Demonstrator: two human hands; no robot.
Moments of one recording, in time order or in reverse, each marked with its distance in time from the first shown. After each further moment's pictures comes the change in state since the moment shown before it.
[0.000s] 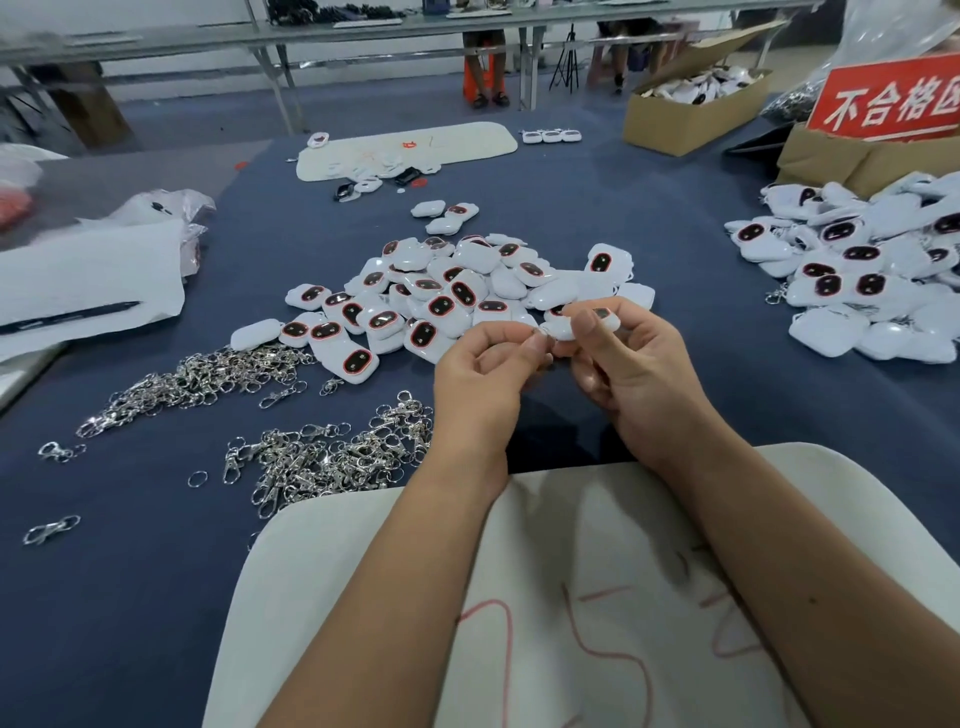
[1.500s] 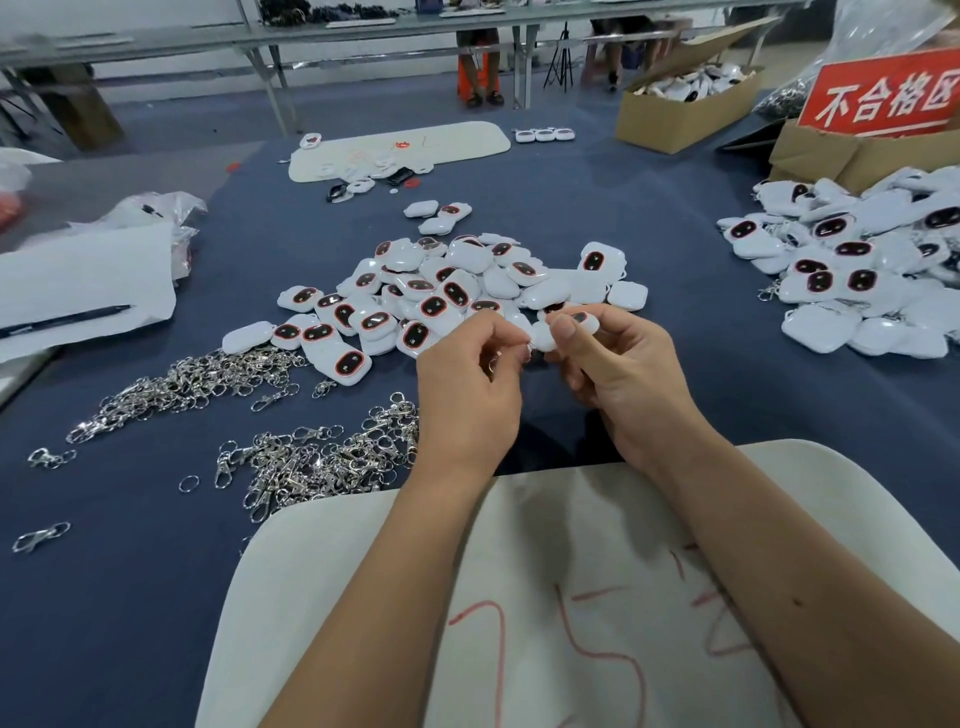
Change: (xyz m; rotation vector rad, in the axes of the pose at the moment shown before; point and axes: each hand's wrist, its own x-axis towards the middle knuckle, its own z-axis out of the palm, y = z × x) left_hand 0.004 0.002 -0.013 0.666 -0.004 0.519; right_hand -0.003 0.000 0.003 -0.108 0.058 0.025
